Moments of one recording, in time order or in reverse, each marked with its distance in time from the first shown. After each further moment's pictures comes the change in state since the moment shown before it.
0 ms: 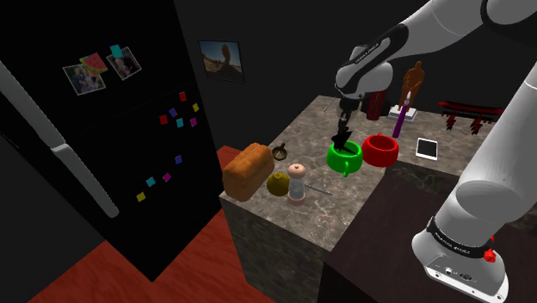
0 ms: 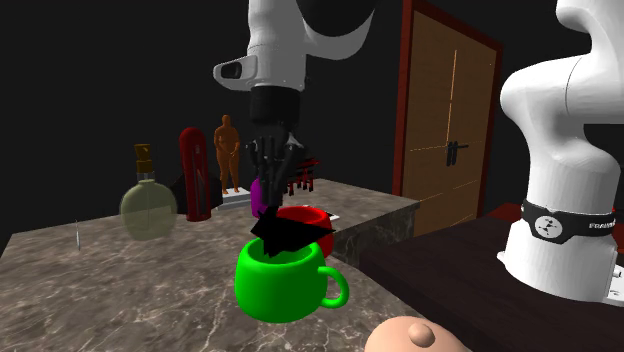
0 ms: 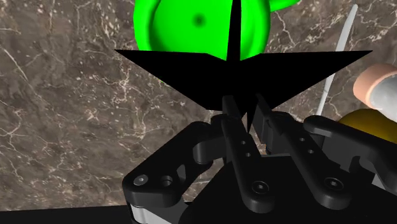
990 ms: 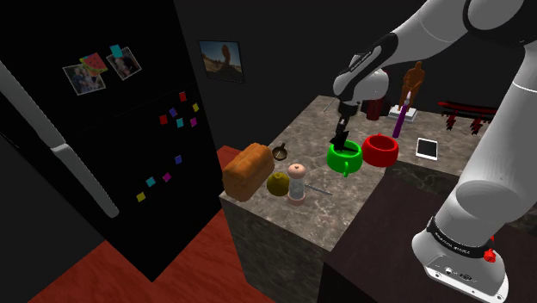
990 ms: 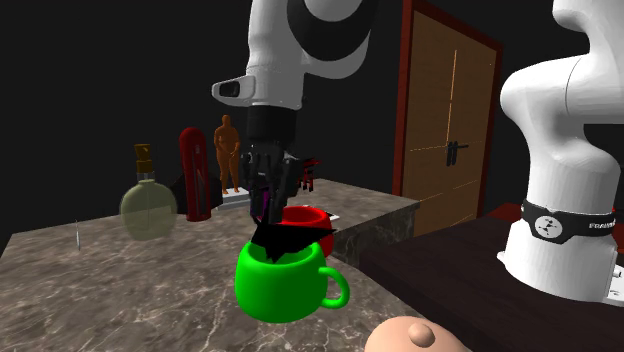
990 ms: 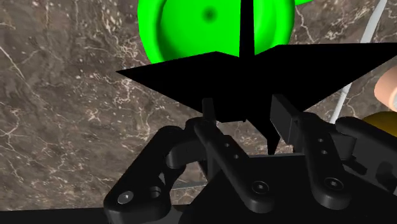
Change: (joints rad) arm -0.001 0.067 0.004 -0.011 0.064 0.103 -0.055
